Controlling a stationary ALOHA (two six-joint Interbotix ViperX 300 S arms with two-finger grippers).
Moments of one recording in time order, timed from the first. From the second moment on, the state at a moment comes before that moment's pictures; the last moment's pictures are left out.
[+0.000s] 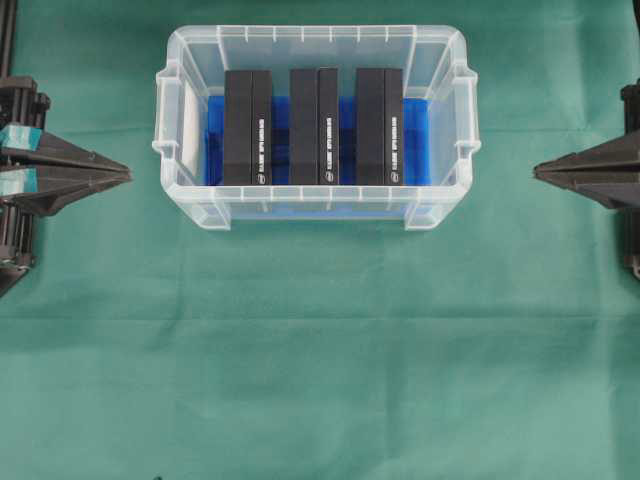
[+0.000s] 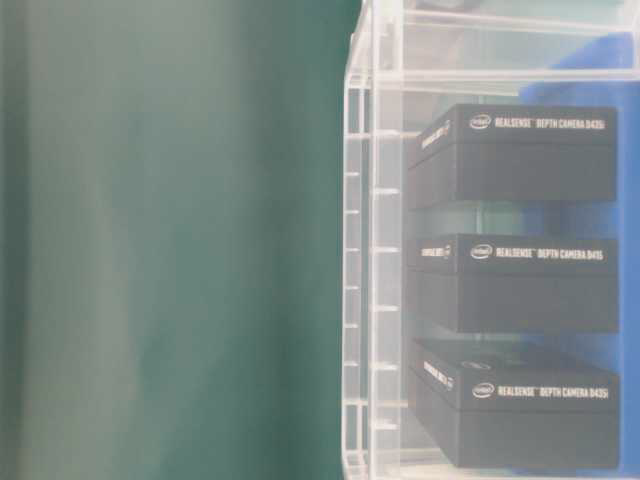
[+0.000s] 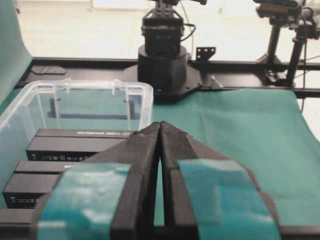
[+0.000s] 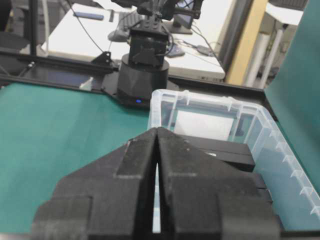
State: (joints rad) left arm 0.00 -0.96 1.17 0.00 -0.29 0.00; right arm 0.00 -0.97 1.17 0.00 -0.29 0.00
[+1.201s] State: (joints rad) left arm 0.00 -1.16 0.89 0.02 0.19 -0.02; right arm 0.00 -0.95 1.14 -0.01 0.45 0.04
